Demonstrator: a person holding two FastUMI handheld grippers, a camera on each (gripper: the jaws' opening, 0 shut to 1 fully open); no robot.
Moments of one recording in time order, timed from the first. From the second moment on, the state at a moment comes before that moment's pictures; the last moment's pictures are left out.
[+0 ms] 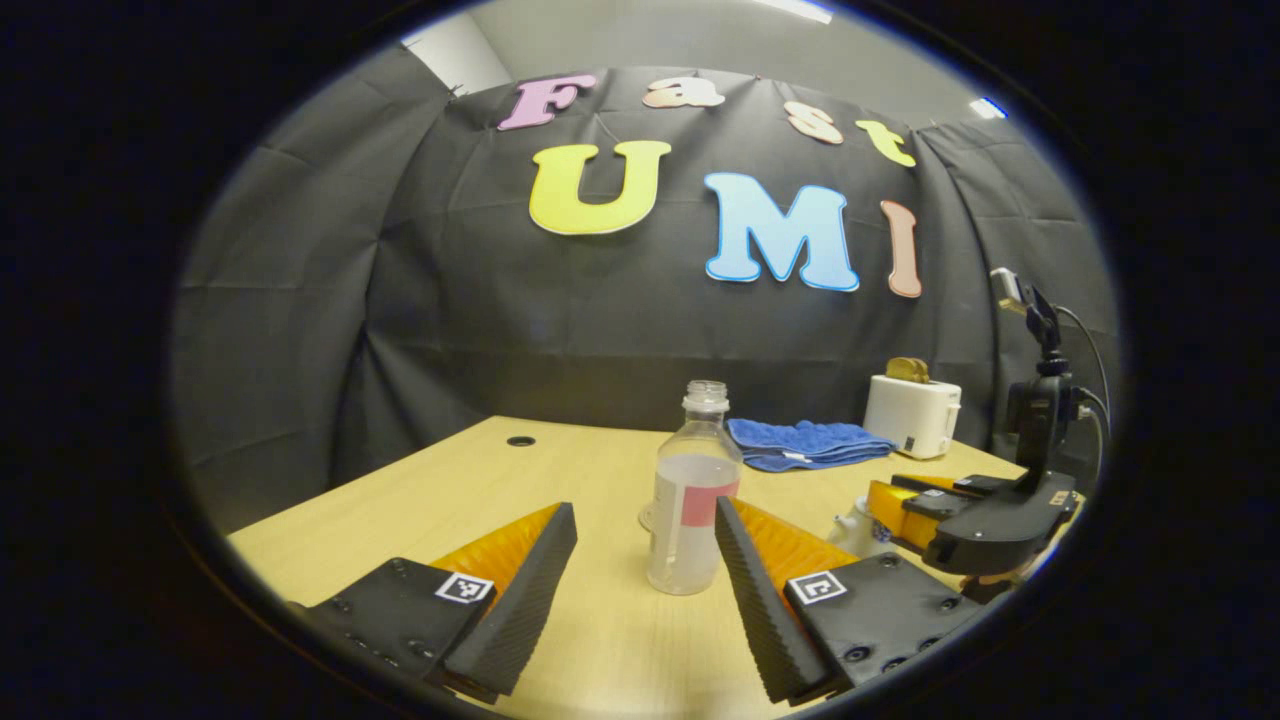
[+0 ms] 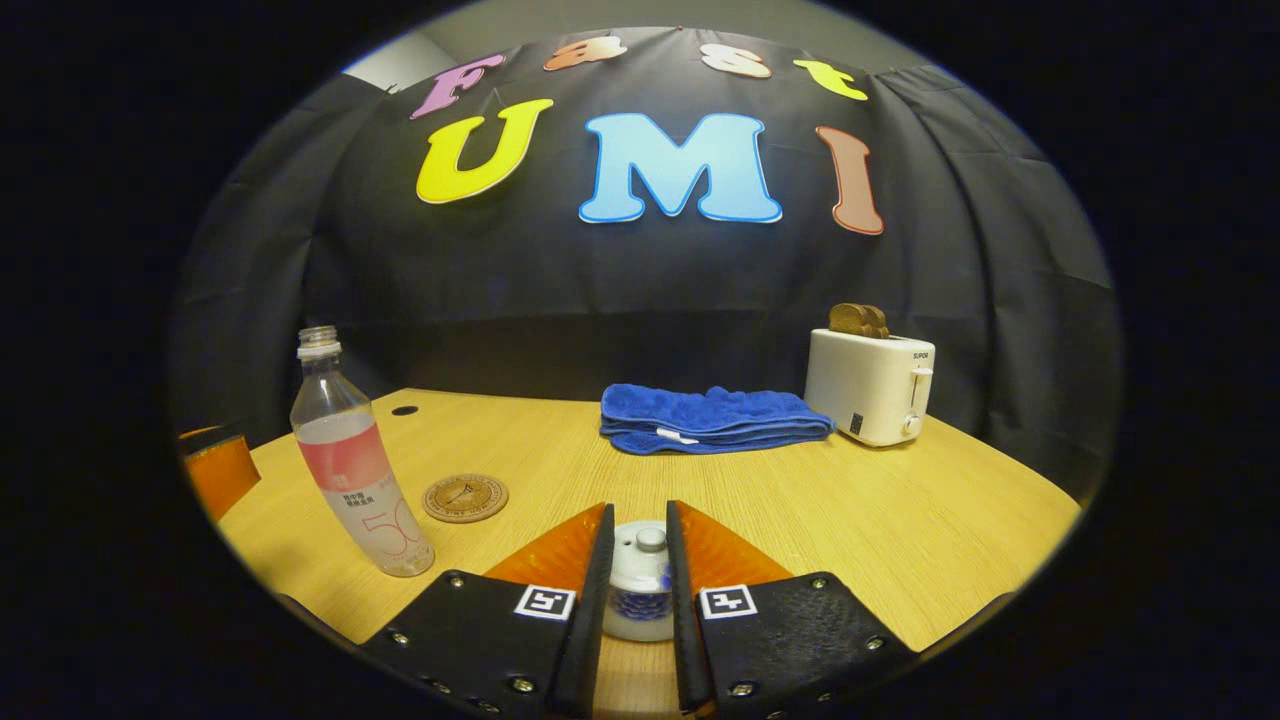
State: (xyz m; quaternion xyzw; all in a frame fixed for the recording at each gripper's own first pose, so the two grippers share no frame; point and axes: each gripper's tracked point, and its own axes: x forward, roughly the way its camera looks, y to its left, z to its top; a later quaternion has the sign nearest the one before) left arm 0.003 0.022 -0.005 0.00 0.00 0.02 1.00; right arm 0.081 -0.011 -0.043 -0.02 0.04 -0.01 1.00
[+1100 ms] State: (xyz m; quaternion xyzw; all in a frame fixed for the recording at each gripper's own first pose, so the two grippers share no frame) left arm 0.011 0.018 -0.015 -0.01 0.01 0.01 1.00; right arm 0.083 -0.023 -0.039 -0.01 0.03 -0.02 1.00
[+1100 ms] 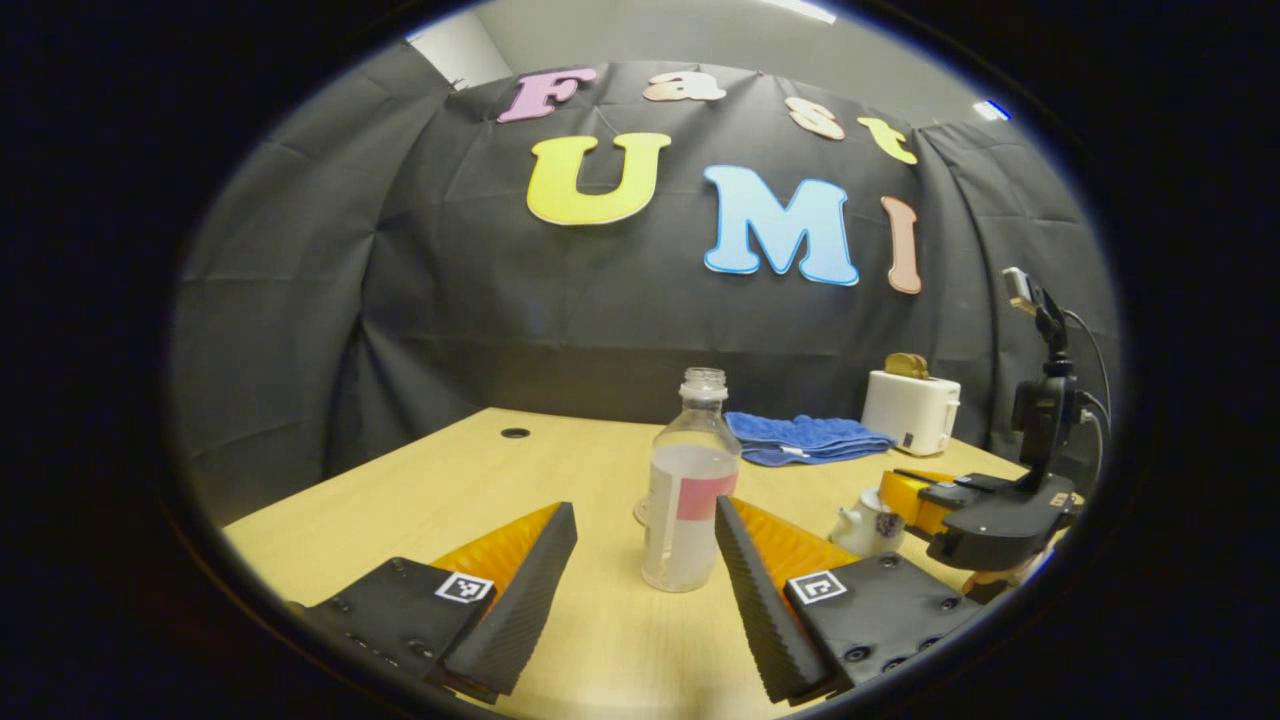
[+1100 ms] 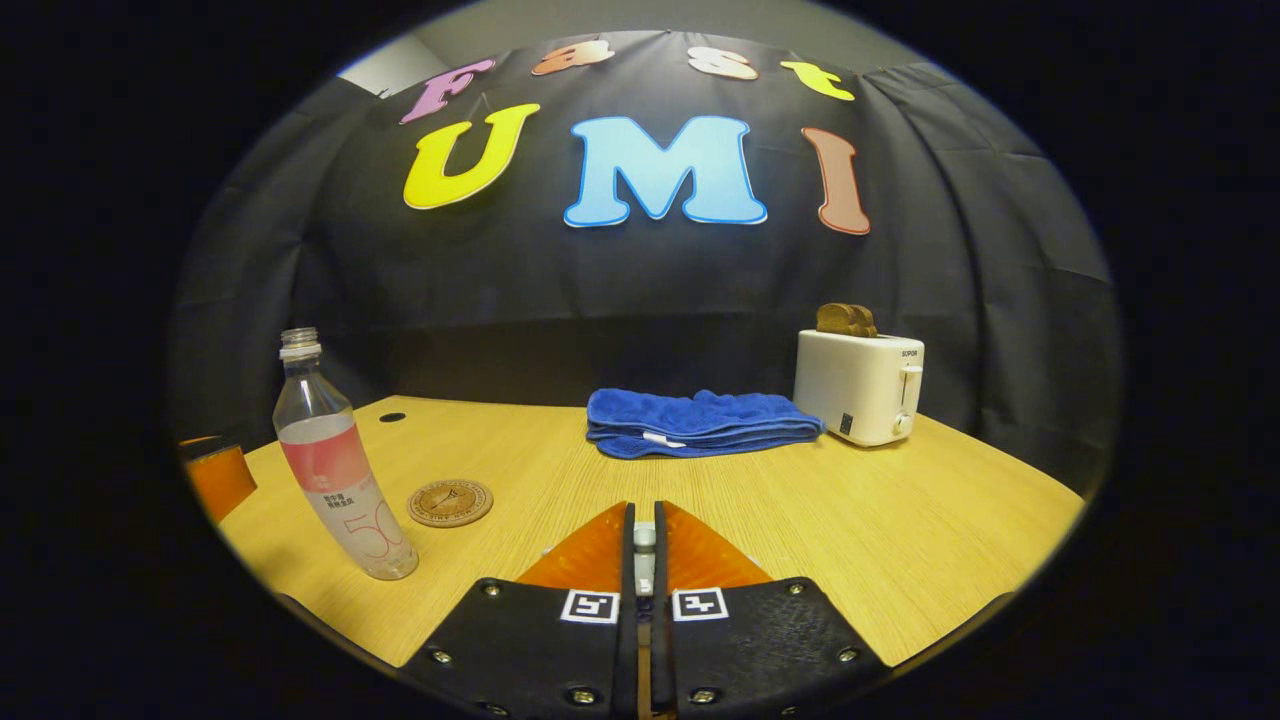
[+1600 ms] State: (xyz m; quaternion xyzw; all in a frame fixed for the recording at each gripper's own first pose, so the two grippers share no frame) left arm 0.036 0.004 -0.026 -0.01 0.02 -0.01 1.00; right arm 0.068 -0.023 -0.006 0.01 -0.04 -0.01 1.00
